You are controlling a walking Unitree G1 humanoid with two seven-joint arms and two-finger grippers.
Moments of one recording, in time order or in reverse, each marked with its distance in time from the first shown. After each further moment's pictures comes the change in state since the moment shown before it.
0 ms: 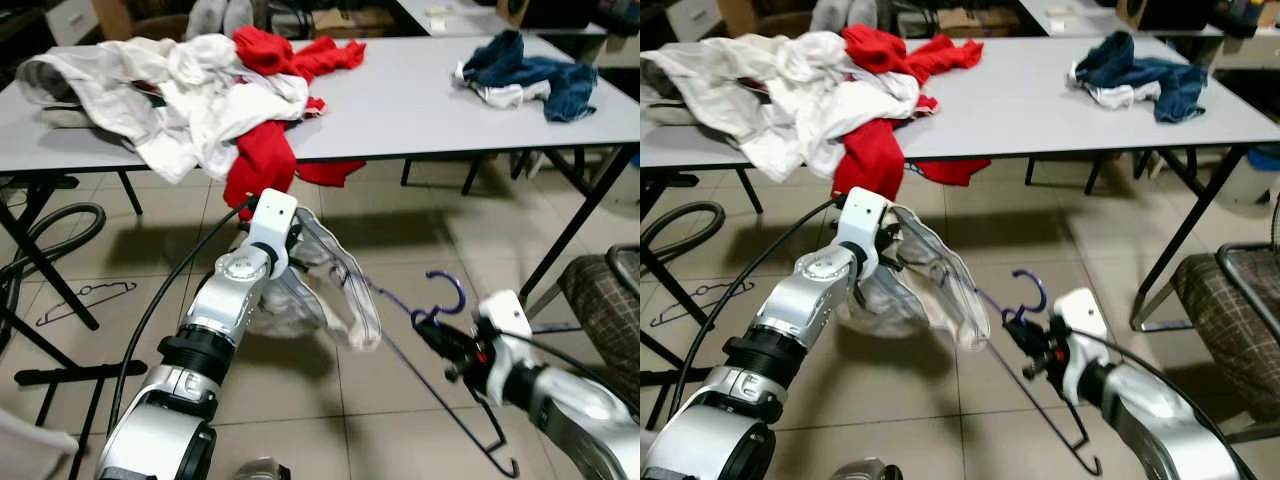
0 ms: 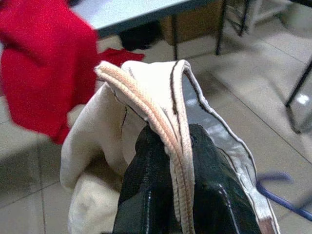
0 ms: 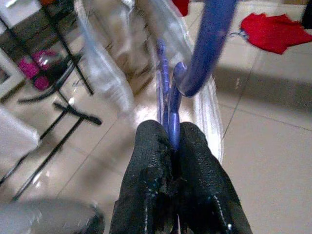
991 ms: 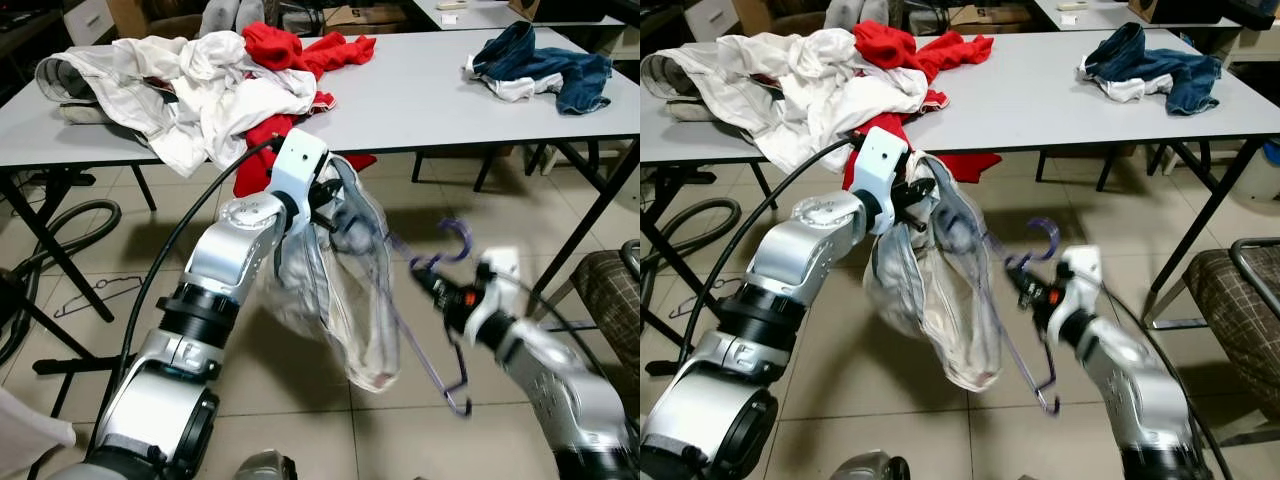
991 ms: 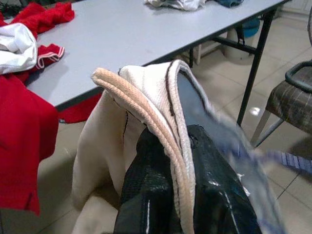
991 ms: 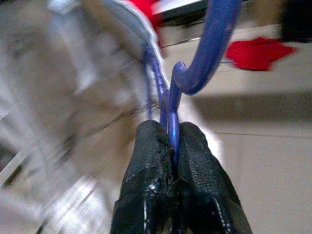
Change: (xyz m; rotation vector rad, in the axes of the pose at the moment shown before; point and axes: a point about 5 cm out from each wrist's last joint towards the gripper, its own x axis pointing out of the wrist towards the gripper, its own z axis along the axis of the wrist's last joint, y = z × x) left arm -0.009 -0.014 0.078 0.033 -0.136 -0.221; right arm 0.042 -0.037 0.022 0.253 -0.195 -0.171
